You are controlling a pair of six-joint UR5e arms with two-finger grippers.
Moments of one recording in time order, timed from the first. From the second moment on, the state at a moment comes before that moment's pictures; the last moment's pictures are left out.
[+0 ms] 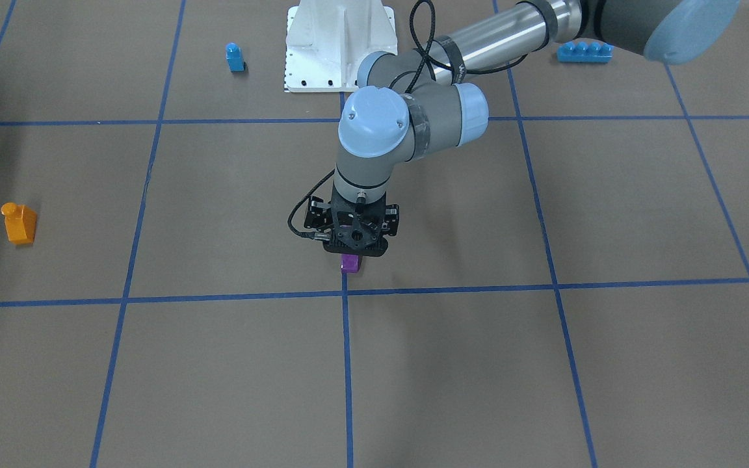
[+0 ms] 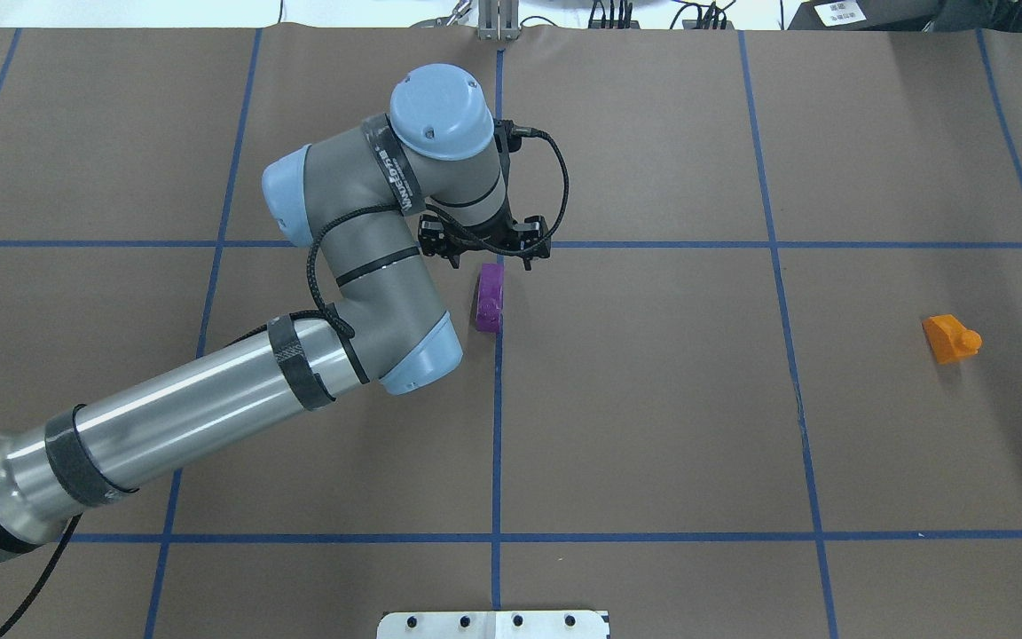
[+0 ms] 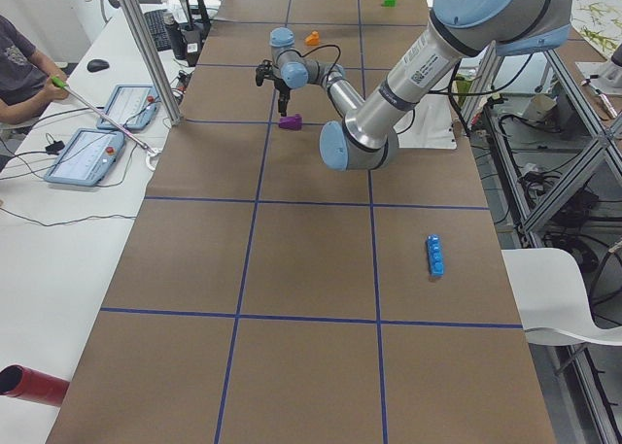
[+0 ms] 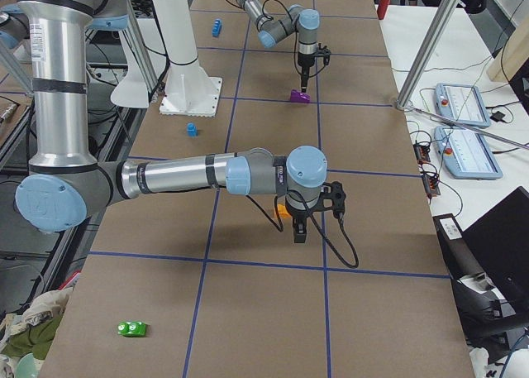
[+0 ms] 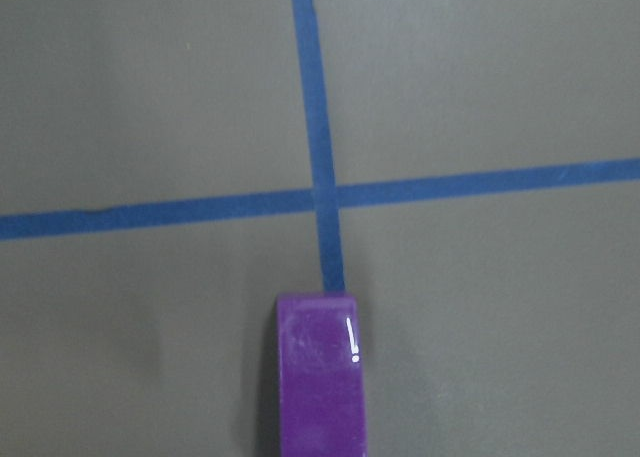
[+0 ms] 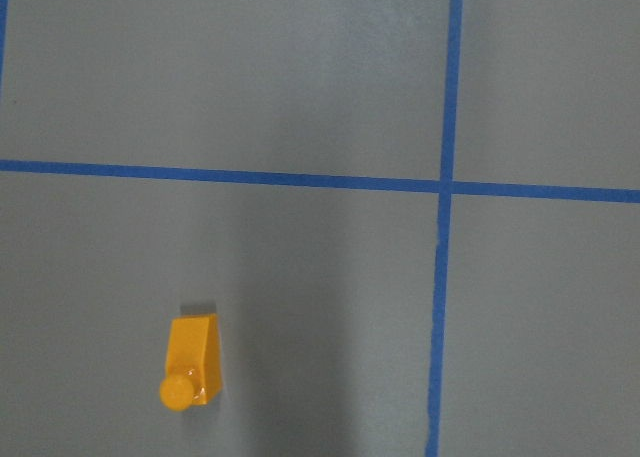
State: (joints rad) left arm -0.65 -2.54 -1.29 -1.75 -2.02 -1.08; right arm 1.54 -1.60 1.78 -1.66 2.45 0.06
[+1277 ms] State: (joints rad) left arm -0.90 -2.33 -1.77 -1.30 -2.08 -0.76; right arm 0.99 -1.68 1.67 -1.02 2.15 0.73
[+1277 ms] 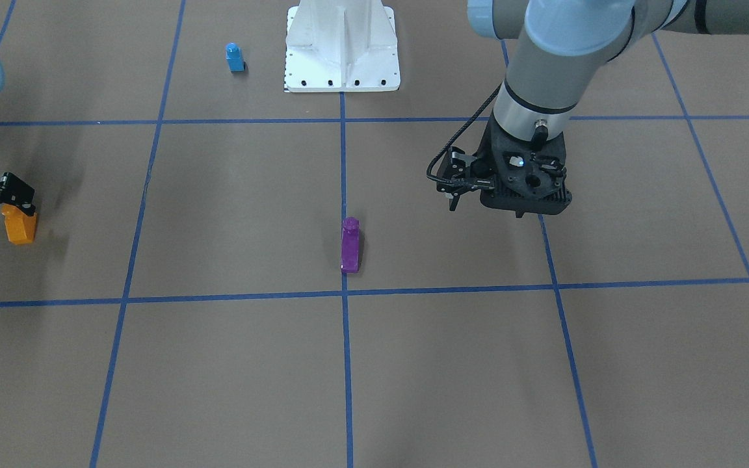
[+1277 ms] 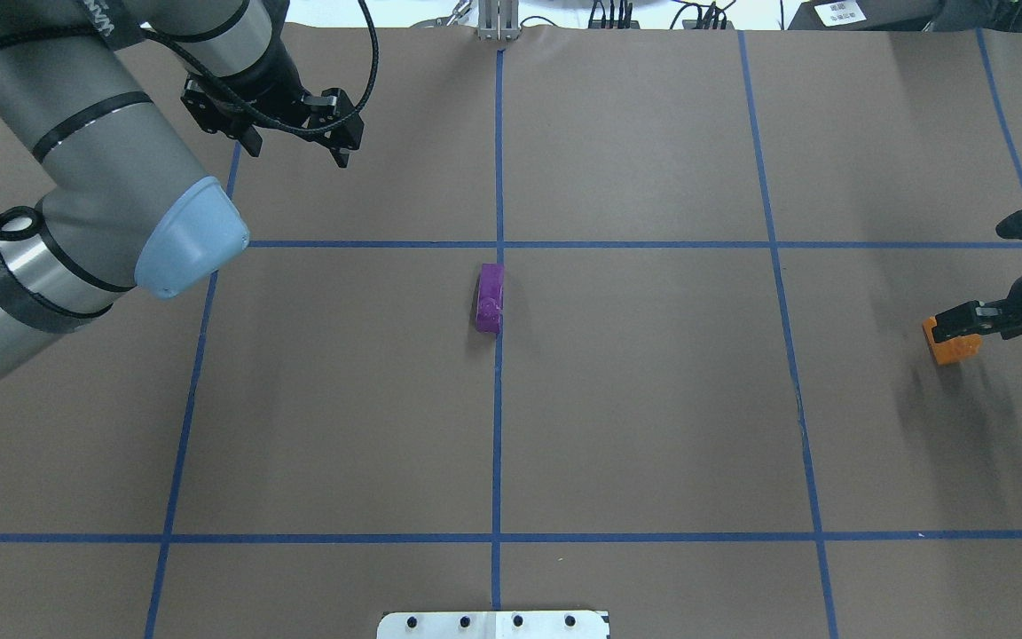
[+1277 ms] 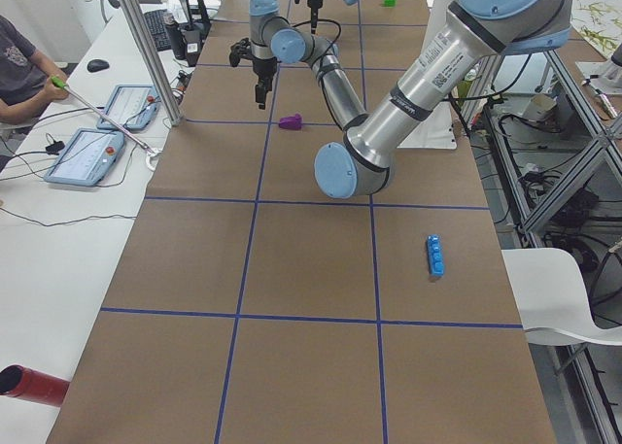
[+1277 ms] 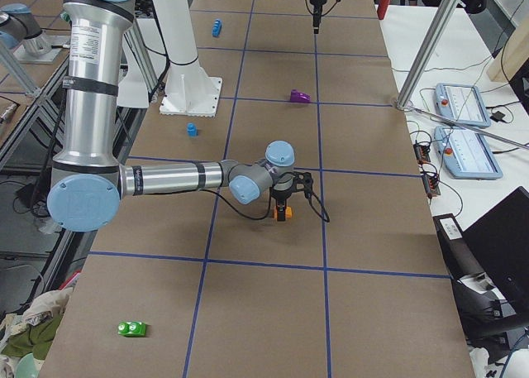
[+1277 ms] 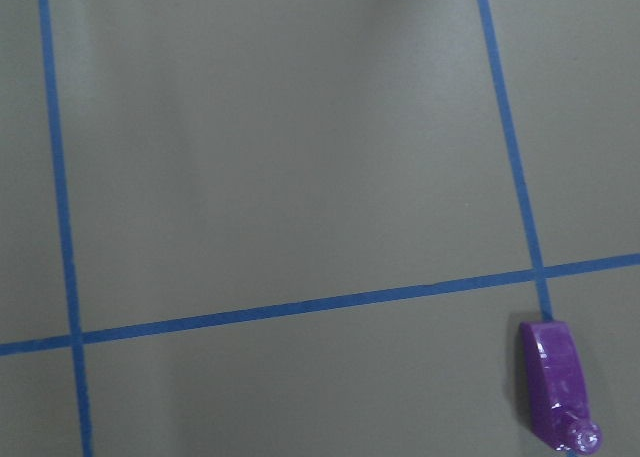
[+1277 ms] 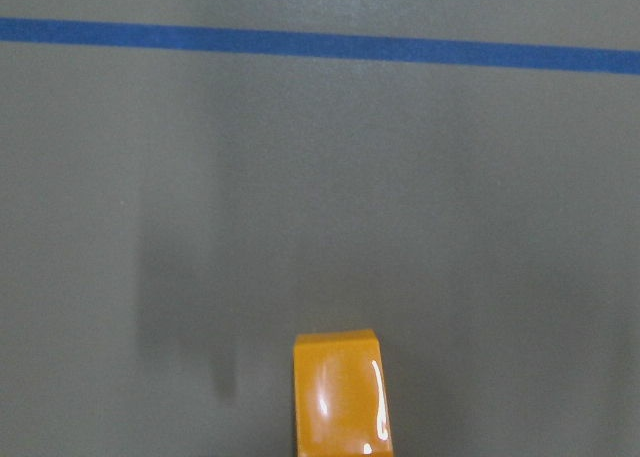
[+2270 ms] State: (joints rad) left arm -0.94 -2.26 -1.80 -1.29 -2.08 -0.70; right arm 0.96 -1.67 1.63 -1.03 2.17 0.73
